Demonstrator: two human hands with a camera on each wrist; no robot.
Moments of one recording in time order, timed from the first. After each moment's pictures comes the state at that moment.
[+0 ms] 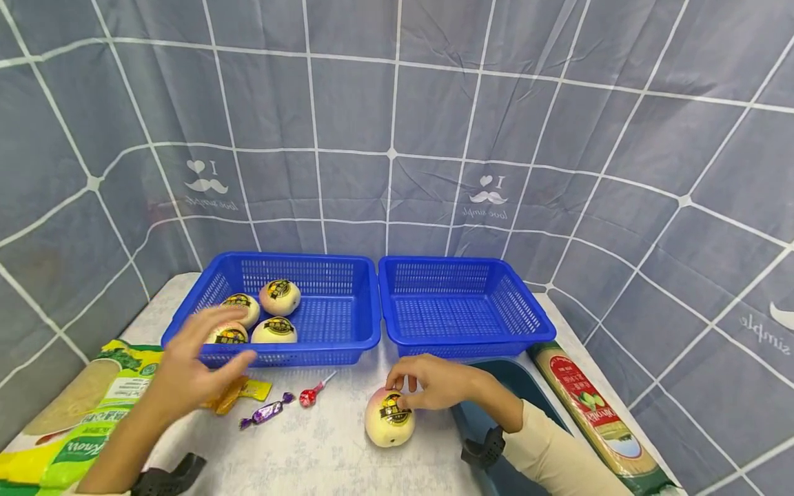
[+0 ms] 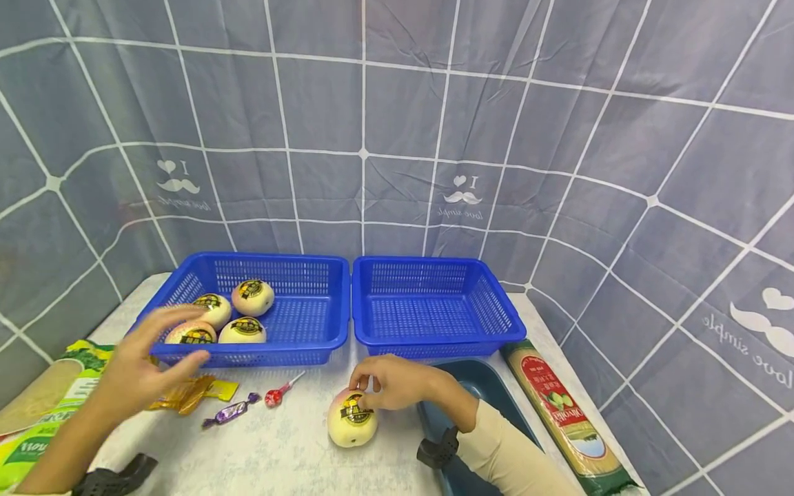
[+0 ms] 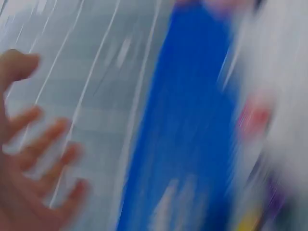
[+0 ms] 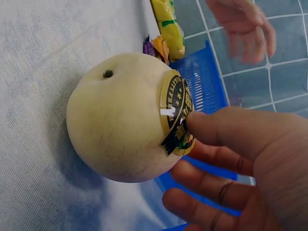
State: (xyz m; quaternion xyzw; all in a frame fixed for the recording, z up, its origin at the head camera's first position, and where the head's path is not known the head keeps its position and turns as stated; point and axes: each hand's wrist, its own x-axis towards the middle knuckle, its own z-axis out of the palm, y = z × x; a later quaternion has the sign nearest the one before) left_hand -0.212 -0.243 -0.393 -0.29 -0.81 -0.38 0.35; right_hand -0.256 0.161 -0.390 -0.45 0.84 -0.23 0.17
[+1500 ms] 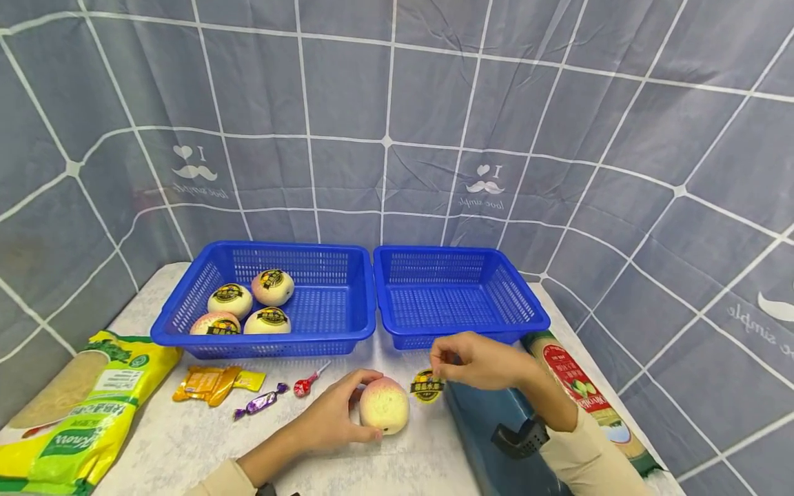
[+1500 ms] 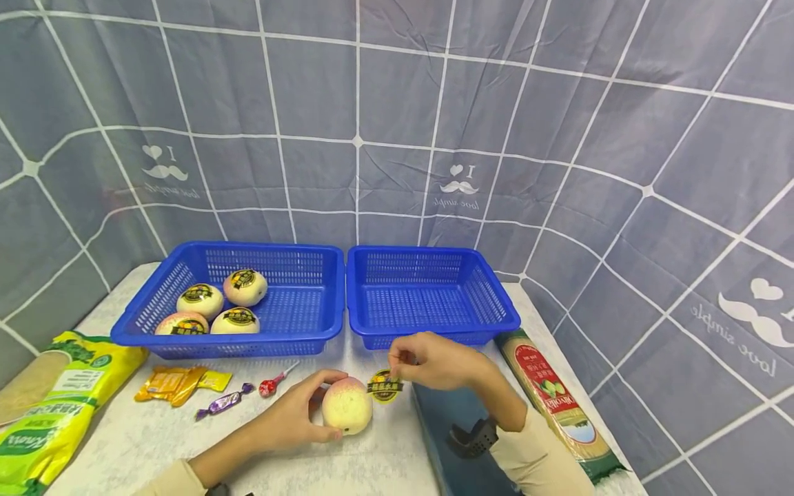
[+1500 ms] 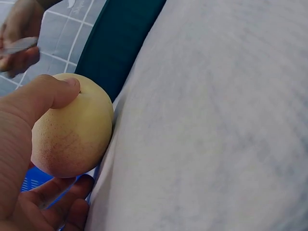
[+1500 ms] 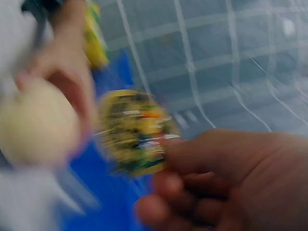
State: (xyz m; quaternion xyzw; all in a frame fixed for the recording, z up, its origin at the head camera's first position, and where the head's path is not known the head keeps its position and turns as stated) left_hand -0.214 -0.079 -0.487 -0.32 -0.81 -0.49 -0.03; right_hand -0.232 0.211 -0.337 -0.39 0.85 -0.31 0.17
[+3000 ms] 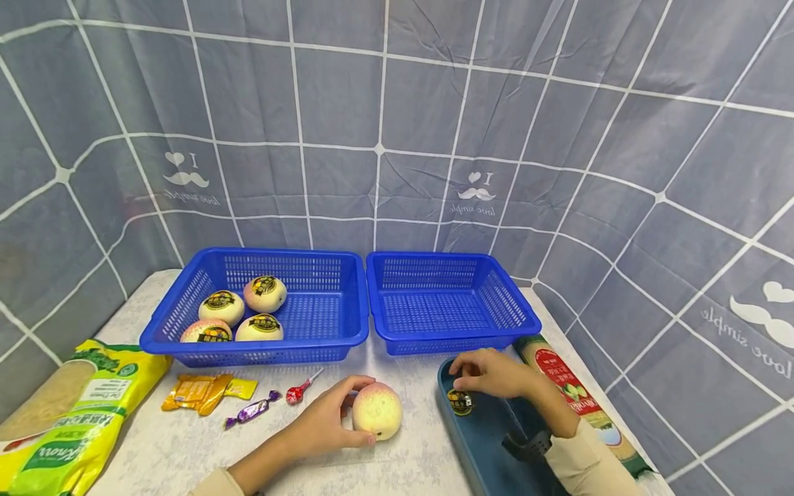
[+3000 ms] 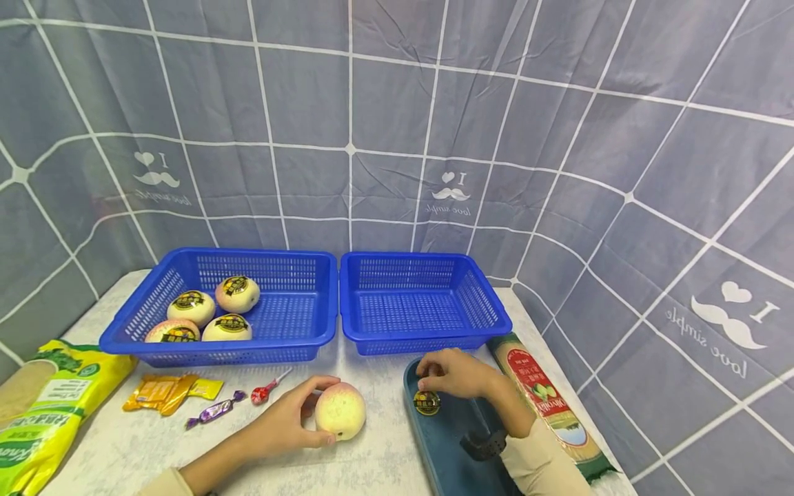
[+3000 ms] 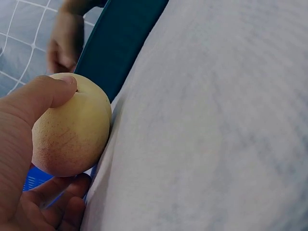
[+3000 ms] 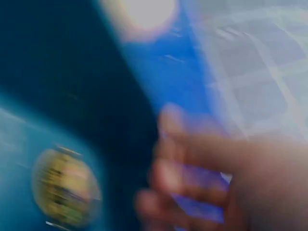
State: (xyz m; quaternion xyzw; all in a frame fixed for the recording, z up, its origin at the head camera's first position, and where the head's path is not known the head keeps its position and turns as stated) left_hand -0.212 -0.080 -0.487 -0.32 -0.78 -0.53 -0.04; right_hand -0.250 0.272 -0.396 -0.31 0.91 -0.27 0.07
